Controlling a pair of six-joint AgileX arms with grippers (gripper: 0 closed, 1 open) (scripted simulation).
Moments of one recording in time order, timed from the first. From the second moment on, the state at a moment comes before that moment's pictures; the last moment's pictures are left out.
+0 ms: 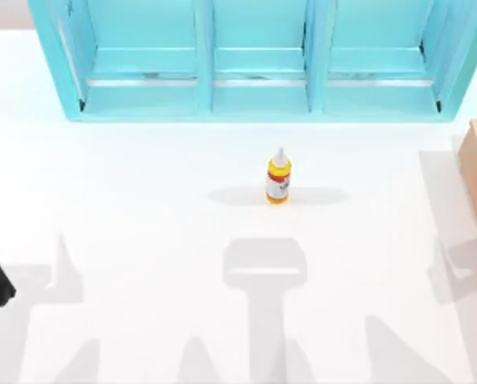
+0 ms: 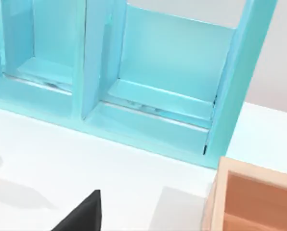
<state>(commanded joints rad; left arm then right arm) 0.00 0.00 0.00 0.00 0.00 0.00 0.04 0.34 0.21 -0.05 -0.20 -0.18</state>
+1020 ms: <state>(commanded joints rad) 0.00 0.00 0.00 0.00 0.00 0.00 0.10 1.97 1.17 -0.25 -1.05 -1.01</state>
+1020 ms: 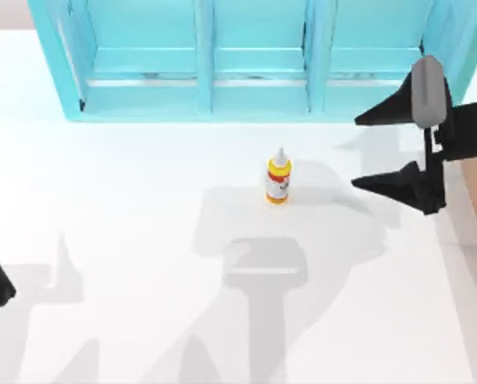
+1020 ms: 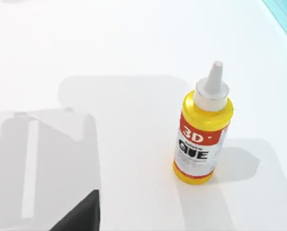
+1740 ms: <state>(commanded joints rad) 0.00 0.00 0.00 0.00 0.00 0.00 0.09 2.30 1.38 -0.29 -1.22 -1.19</state>
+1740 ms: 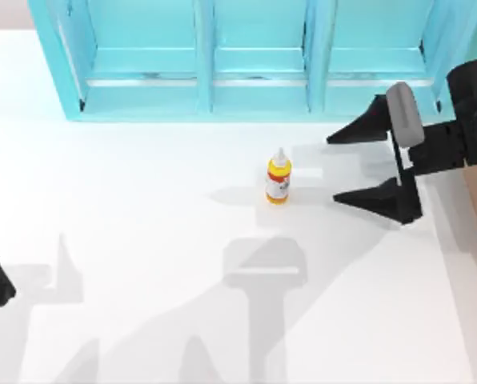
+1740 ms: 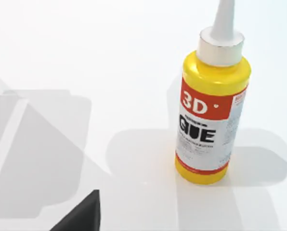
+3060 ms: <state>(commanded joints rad) 0.00 0.00 0.00 0.00 0.00 0.00 0.31 2.42 1.35 0.29 -1.10 -0.71</state>
